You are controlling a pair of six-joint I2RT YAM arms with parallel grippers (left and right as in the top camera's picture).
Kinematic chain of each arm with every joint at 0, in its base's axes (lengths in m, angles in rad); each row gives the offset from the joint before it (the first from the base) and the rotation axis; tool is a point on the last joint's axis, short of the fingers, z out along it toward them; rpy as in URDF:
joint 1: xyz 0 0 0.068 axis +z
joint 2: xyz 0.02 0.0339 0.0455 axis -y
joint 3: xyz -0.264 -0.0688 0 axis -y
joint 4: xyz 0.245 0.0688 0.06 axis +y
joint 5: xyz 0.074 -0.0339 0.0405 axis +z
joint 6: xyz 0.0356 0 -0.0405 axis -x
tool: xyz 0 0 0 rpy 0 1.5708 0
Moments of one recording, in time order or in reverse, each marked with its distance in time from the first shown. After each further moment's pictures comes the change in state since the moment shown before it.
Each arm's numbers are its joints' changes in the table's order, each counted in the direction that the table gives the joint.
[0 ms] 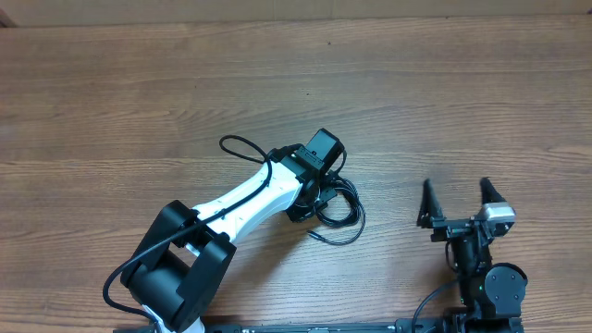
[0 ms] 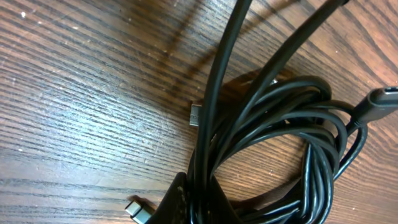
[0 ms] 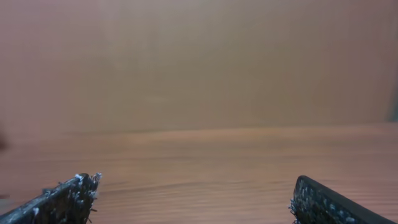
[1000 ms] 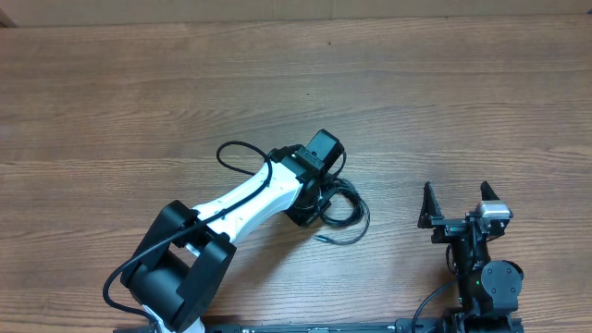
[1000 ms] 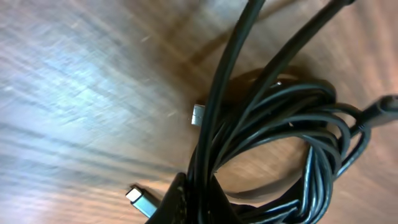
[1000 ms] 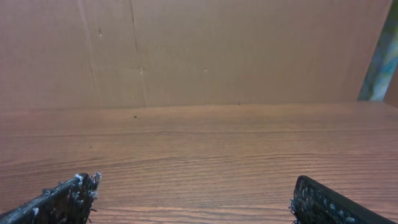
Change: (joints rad) left arm 0.000 0.000 0.000 0.009 -0.055 0.230; right arm 0.000 0.000 0.000 0.096 -0.103 0.082
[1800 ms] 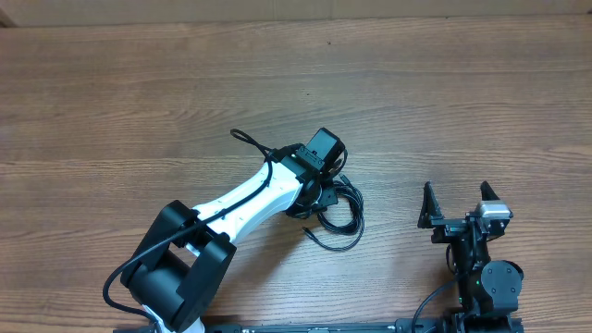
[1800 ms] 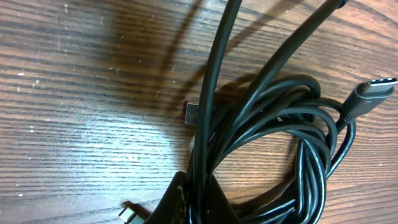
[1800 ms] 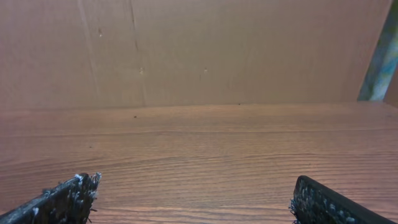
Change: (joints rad) left arm 0.000 0.000 0.000 -0.031 0.032 -0.539; right arm 0.000 0.000 0.000 0.000 0.000 0.000
